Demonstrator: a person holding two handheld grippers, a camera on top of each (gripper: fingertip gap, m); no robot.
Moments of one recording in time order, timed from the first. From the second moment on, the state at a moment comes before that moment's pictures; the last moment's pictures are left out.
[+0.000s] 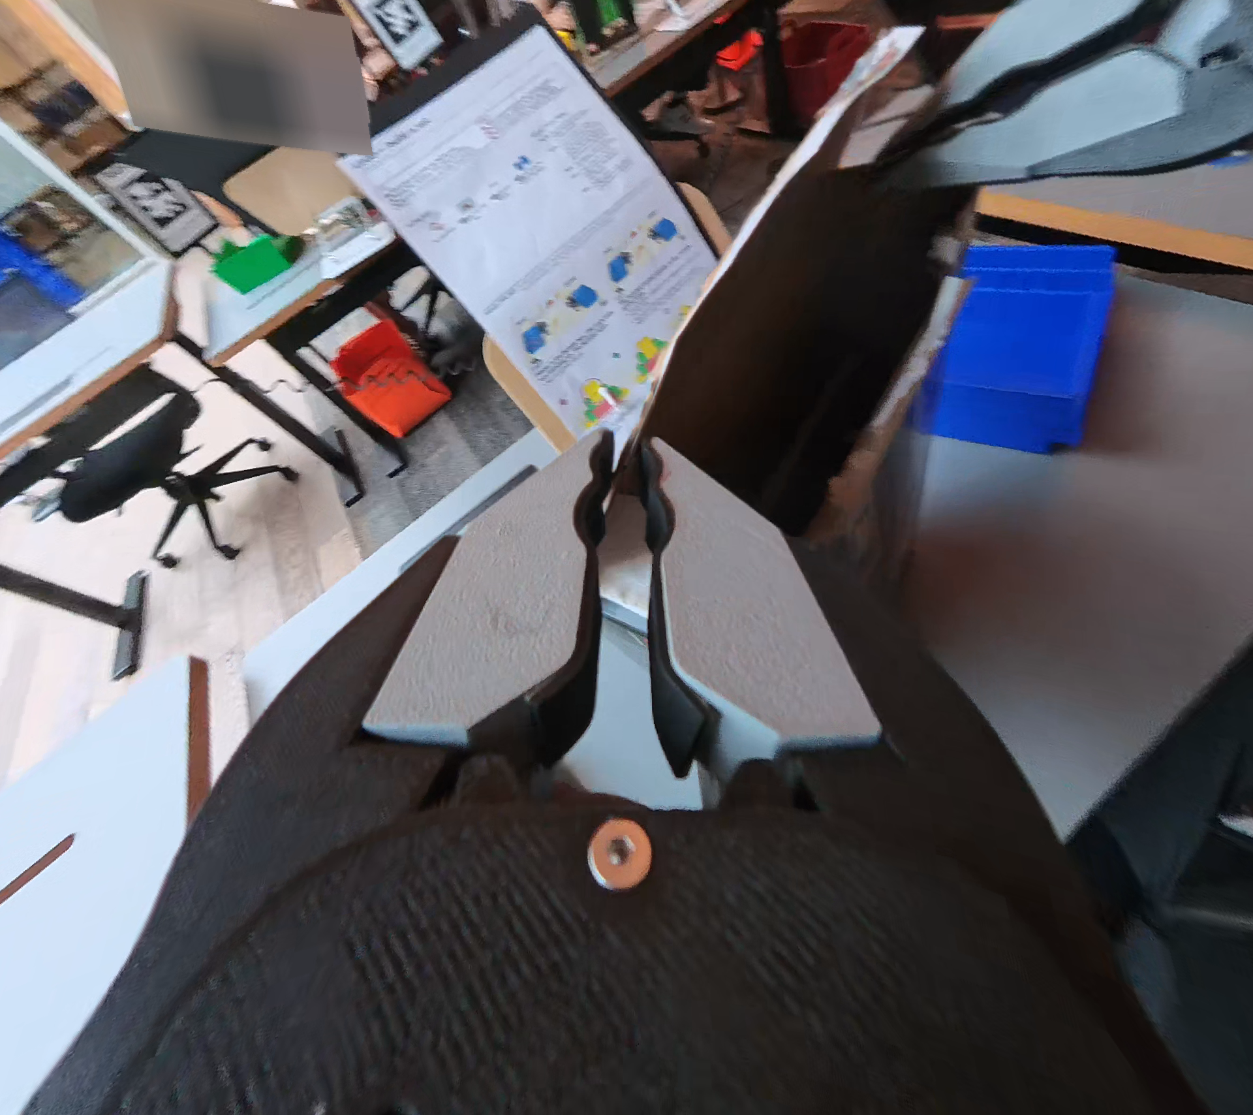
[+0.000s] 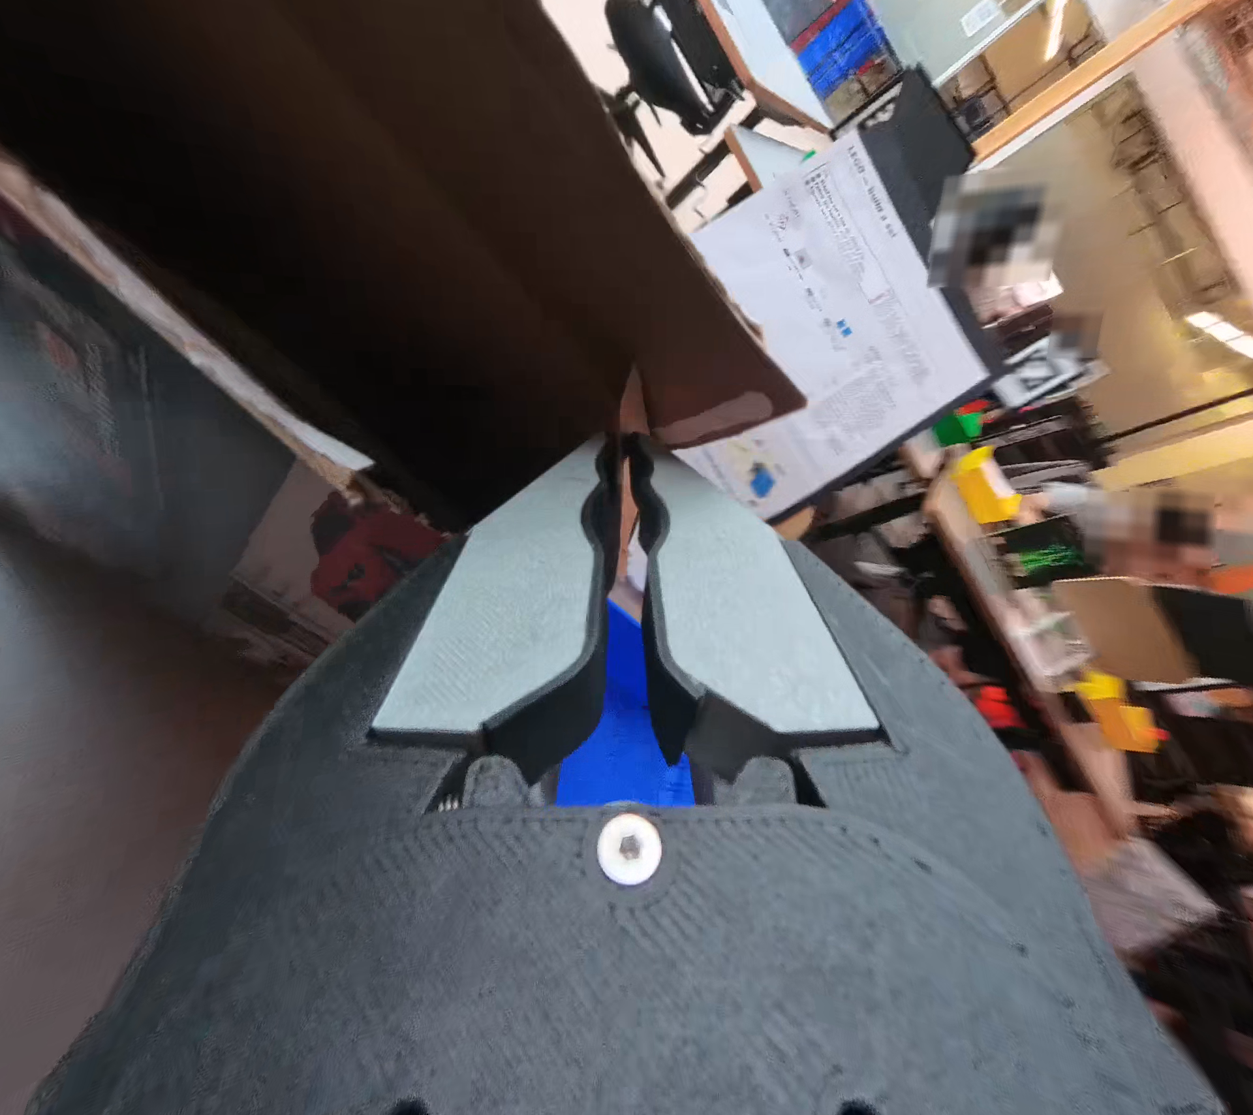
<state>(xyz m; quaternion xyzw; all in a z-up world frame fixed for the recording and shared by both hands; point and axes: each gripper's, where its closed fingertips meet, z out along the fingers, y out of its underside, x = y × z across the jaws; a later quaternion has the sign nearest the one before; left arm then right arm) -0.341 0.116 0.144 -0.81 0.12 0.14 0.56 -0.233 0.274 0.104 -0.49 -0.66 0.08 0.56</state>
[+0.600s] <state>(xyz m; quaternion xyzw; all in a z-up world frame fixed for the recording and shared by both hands) -0.270 0.130 0.040 -0.86 0.26 0.28 0.35 -0.210 0.263 0.103 -0.58 -0.64 0.32 0.40</state>
